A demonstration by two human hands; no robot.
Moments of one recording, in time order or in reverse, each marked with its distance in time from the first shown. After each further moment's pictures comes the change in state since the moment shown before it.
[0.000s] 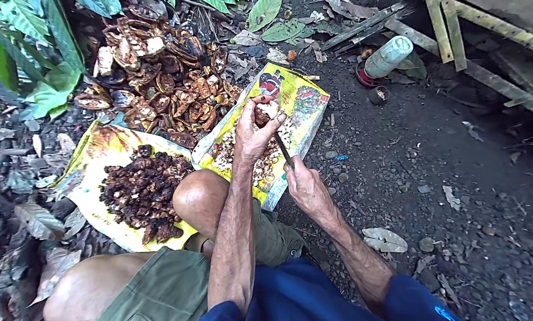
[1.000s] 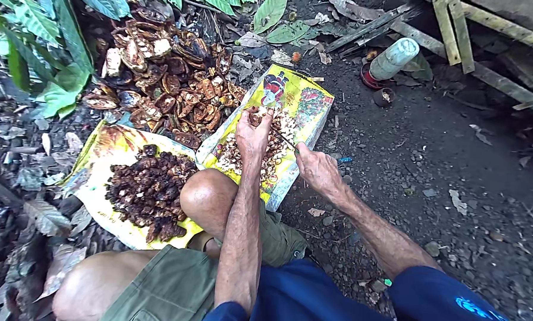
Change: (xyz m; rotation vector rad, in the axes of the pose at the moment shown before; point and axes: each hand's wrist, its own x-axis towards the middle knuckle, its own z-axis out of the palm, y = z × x) left_hand 0.015 -0.024 0.007 0.316 0.312 -0.418; right_hand 0.045 0.031 -0.012 -0.366 -0.075 -0.058
